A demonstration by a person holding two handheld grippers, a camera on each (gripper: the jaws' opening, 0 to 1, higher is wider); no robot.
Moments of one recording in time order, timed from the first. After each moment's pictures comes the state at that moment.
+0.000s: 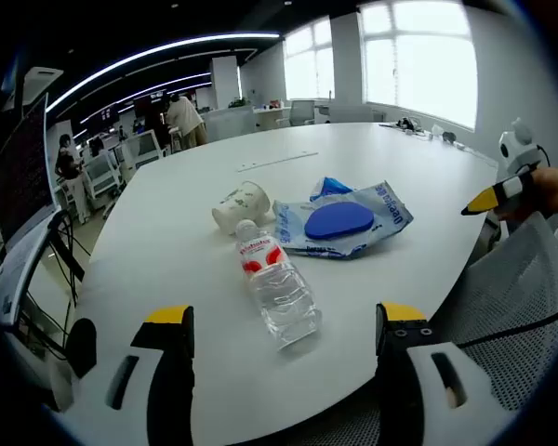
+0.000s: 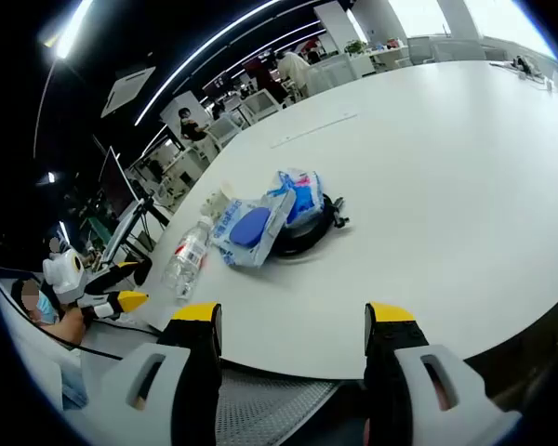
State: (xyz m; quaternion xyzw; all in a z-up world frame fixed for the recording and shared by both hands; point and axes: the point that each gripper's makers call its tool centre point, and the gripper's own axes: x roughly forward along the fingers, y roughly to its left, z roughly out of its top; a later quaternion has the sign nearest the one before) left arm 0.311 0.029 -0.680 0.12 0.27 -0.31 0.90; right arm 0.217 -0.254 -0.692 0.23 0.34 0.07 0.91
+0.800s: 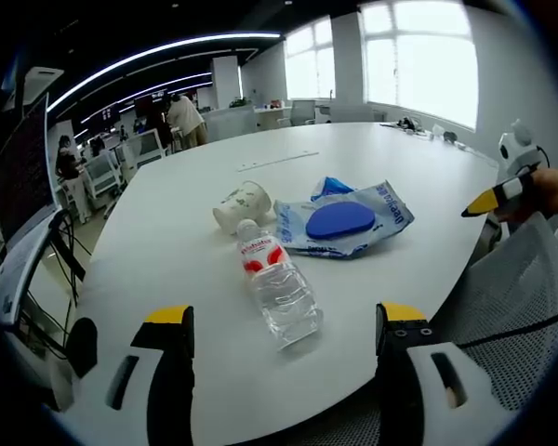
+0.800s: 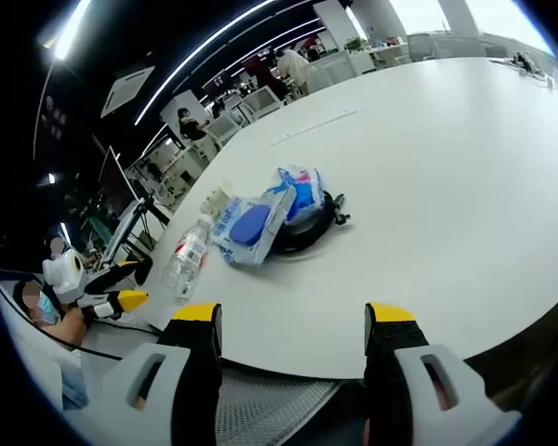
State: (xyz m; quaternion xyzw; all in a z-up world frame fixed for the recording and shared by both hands) left arm 0.310 0.031 -0.679 0.12 0.27 -0.31 0.90; right arm 0.215 -0.251 -0.695 0.24 0.35 0.07 0.90
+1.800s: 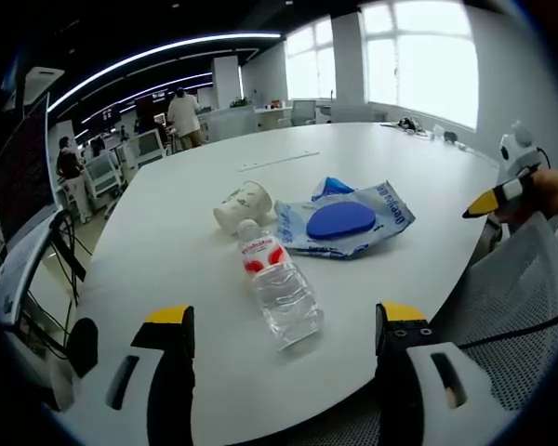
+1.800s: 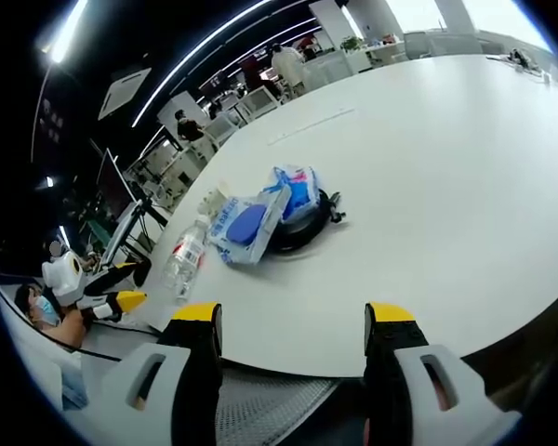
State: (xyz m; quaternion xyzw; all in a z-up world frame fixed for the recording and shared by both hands) left arm 0.312 0.032 -0.679 0.12 0.27 -0.31 0.90; right arm 0.216 -0.254 -0.697 0.24 0.35 0.07 0.90
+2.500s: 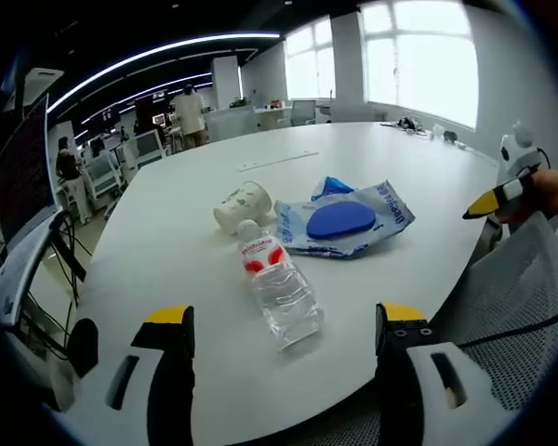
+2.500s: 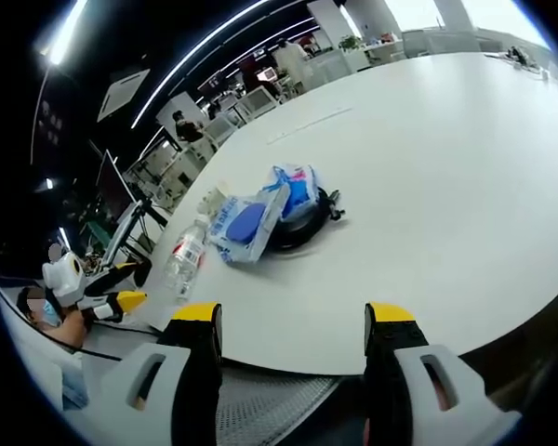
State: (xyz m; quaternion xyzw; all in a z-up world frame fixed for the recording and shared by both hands) left arm 0.310 0.031 -0.678 0.12 0.27 -0.31 0.90; right arm 0.214 -0.253 -0.699 0.25 0.35 0.07 0.90
